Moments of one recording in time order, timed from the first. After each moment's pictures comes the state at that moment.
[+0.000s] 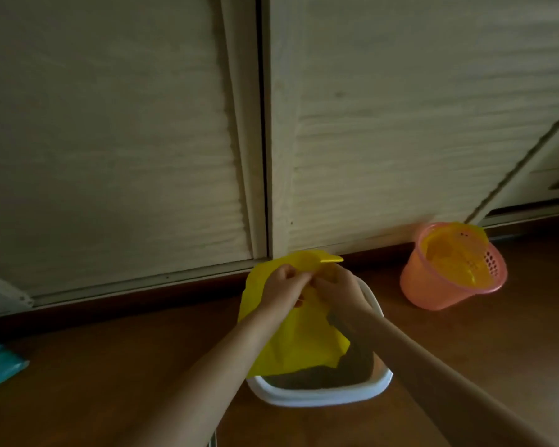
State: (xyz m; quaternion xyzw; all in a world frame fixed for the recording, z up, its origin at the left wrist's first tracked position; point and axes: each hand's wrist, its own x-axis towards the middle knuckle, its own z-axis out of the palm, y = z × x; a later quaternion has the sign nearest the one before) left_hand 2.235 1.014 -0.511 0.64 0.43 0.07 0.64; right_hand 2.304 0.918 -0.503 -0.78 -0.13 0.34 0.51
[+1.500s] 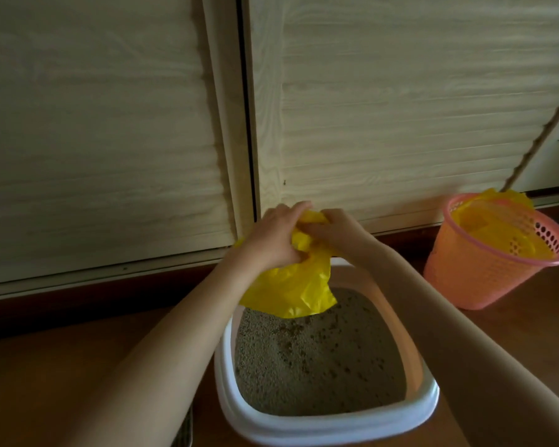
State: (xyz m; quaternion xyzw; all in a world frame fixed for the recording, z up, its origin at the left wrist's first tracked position) left_hand 2.287 1.074 -0.676 0.96 0.13 0.10 0.21; right_hand 2.377 0.956 -0.659 -0.80 -0.31 0.23 0.46
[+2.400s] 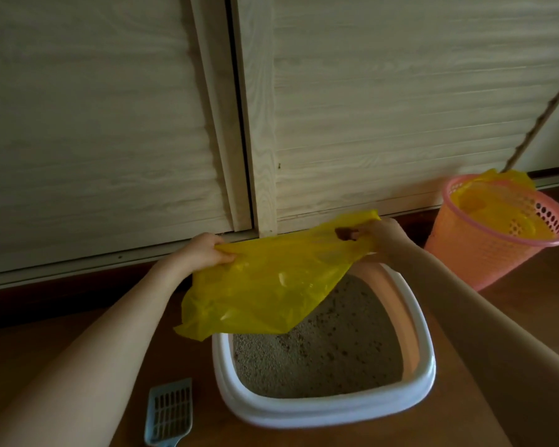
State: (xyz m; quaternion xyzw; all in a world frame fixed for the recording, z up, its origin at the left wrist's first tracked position) left_hand 2.224 1.145 -0.722 0.84 0.36 -0.05 0.40; right_hand 2.436 0.899 -0.717 -0.78 -0.08 0.29 0.55
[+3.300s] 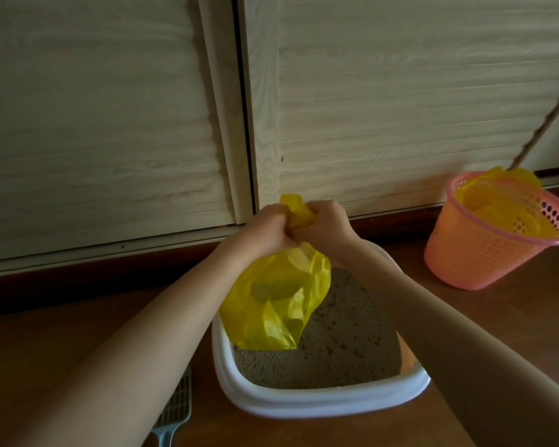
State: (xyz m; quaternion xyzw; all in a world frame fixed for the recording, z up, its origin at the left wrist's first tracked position) left_hand 2.288 1.072 -0.707 0.95 0.12 0.10 0.25; right_hand 2.363 0.957 -0.692 -0.83 -0.36 0.13 0.41
